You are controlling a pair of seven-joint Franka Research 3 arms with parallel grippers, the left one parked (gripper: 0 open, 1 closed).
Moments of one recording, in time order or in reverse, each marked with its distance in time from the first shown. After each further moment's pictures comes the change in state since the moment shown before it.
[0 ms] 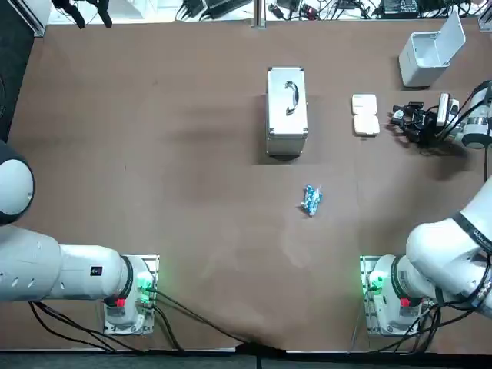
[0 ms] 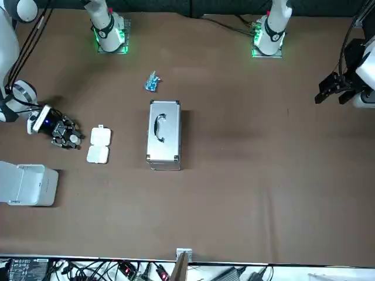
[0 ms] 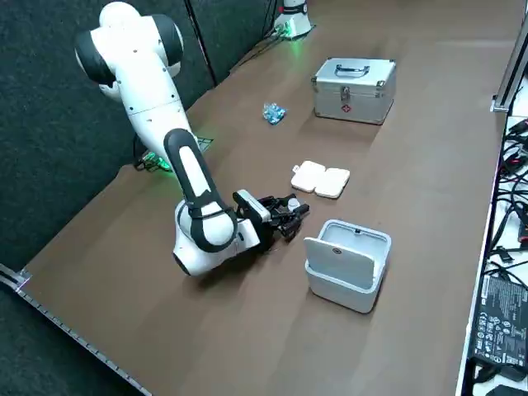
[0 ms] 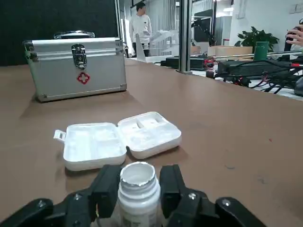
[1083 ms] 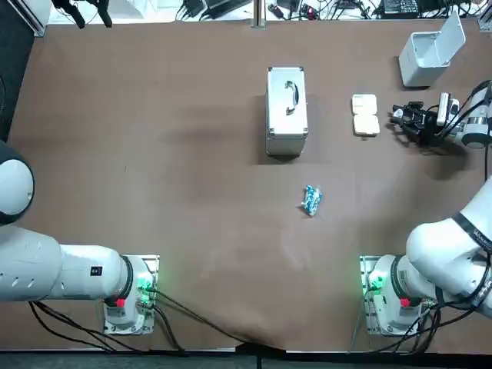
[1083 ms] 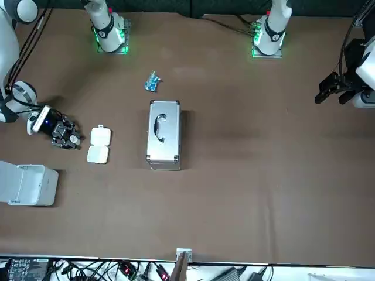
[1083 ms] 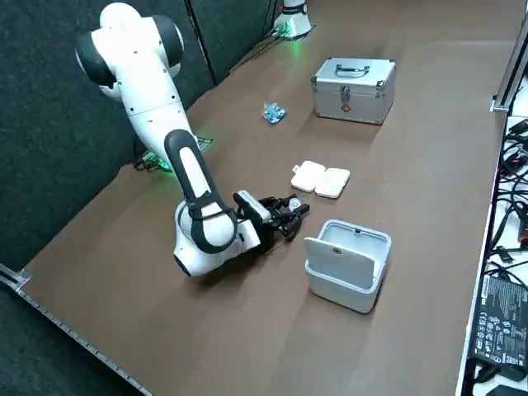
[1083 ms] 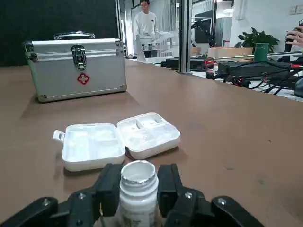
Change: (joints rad) arm -0.001 0.007 0.000 0.008 0.001 -0.006 0.000
